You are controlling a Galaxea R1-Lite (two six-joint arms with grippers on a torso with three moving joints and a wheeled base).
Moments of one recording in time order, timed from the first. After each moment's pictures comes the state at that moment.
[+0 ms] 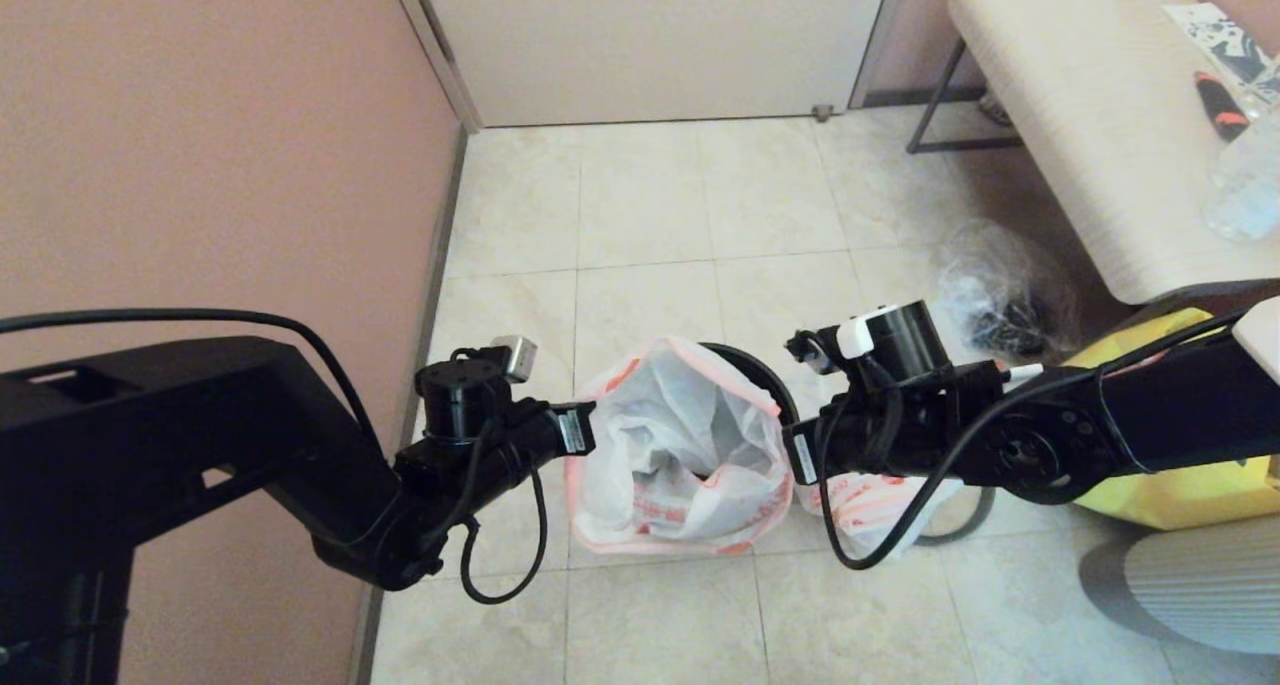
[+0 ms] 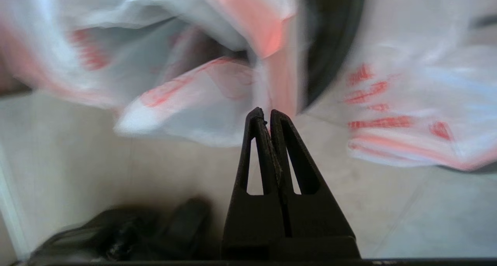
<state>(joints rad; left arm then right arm) -0.38 2.16 -0.79 -1.14 -0.08 -0.27 0.54 1.99 -1.19 -0.16 -0.07 0.09</state>
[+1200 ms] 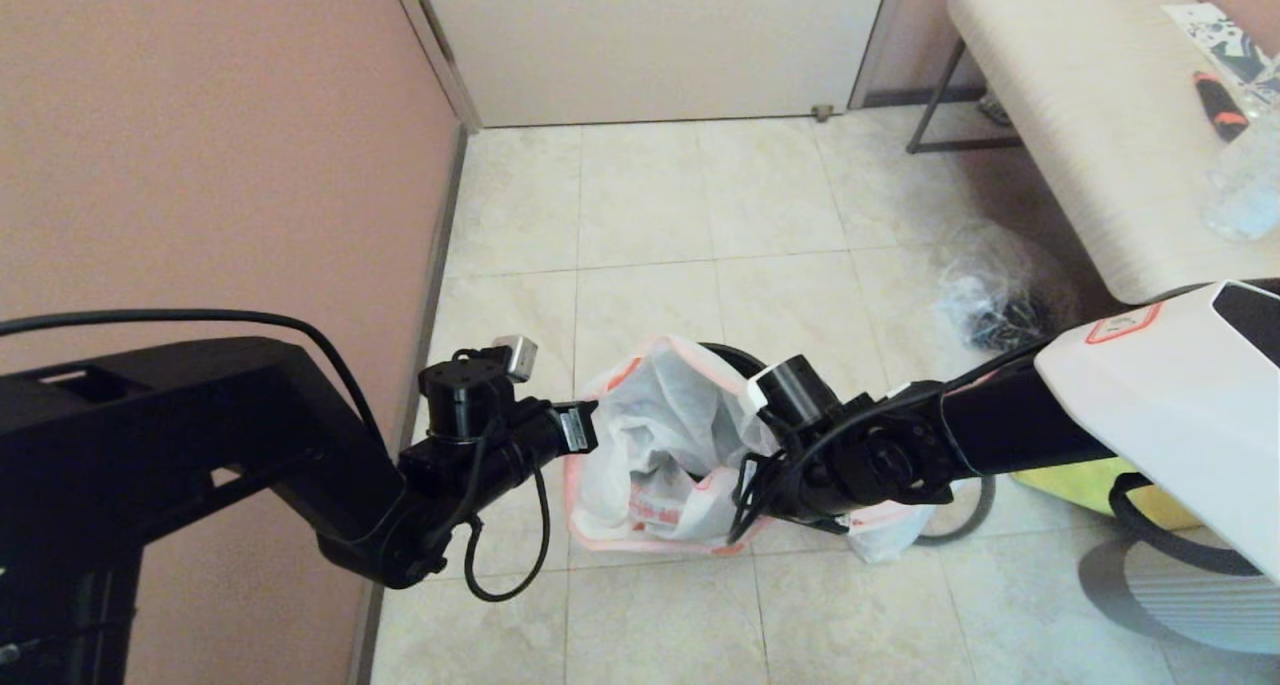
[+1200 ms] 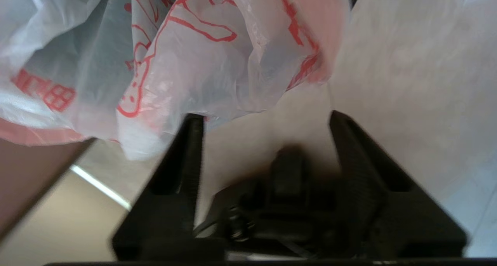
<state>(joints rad) -0.38 2.17 -0.81 -1.14 -0.08 -0.29 0.64 2.20 -1.44 0.18 -0.17 0.79</state>
